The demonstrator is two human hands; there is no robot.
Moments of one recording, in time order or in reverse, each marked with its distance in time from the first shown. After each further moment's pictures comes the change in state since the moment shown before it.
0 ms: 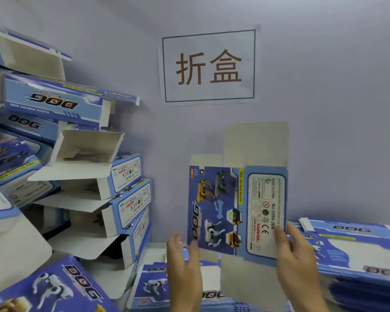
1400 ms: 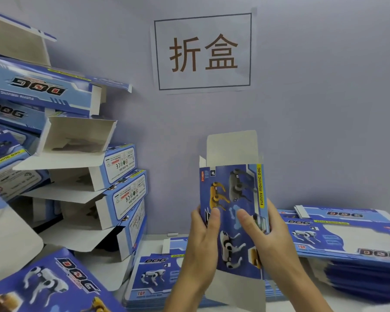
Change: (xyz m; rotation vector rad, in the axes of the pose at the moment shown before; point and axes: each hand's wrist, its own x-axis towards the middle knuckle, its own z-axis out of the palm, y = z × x) left_hand -0.010 0.037 0.008 -0.163 -0.539 0.077; right_hand -0.014 -0.022 0.018 0.124 -0.269 -0.034
